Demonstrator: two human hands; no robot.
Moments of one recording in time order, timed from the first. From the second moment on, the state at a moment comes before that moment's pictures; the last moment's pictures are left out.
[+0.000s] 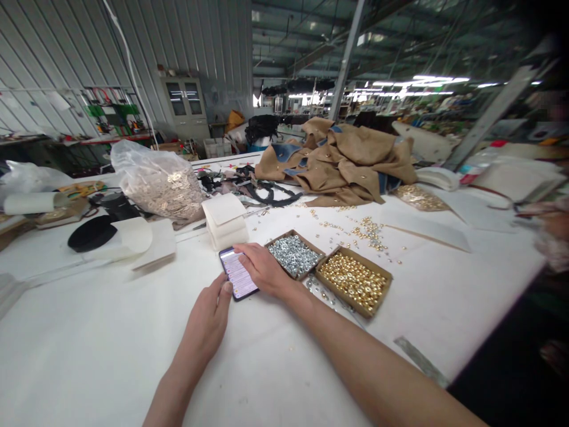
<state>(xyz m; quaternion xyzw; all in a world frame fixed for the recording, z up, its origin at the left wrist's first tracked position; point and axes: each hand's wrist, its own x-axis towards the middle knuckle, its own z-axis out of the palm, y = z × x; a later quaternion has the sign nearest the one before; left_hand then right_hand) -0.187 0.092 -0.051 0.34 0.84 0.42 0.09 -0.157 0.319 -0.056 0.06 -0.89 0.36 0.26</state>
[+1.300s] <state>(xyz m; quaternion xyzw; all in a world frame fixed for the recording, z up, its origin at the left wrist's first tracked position) -0.184 0.094 -0.047 0.33 0.84 0.42 0.09 -0.156 0.320 -0.056 0.06 -0.89 0.36 0.26</state>
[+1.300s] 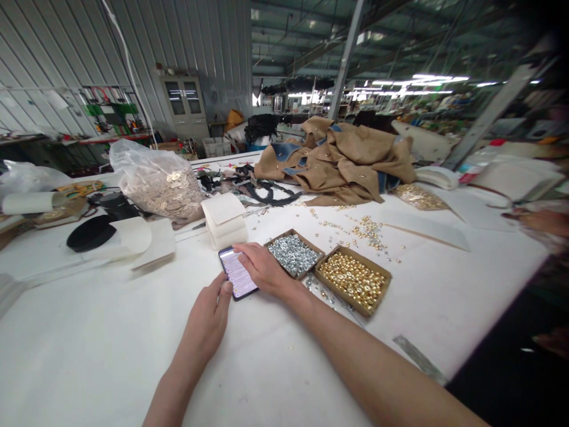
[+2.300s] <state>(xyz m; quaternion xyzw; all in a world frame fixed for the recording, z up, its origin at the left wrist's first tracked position) -0.184 0.093 -0.047 0.34 0.84 0.42 0.09 -0.156 0.322 -0.056 0.04 -0.87 0.42 0.26</state>
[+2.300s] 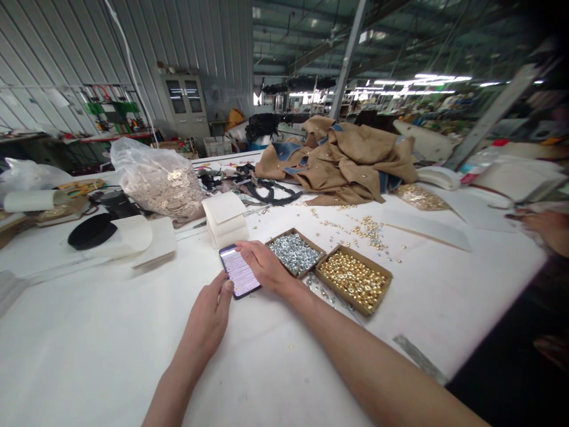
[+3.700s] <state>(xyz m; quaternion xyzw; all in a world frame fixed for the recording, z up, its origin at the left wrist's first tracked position) -0.183 0.093 -0.047 0.35 0.83 0.42 0.08 -0.156 0.321 -0.057 0.04 -0.87 0.42 0.26</state>
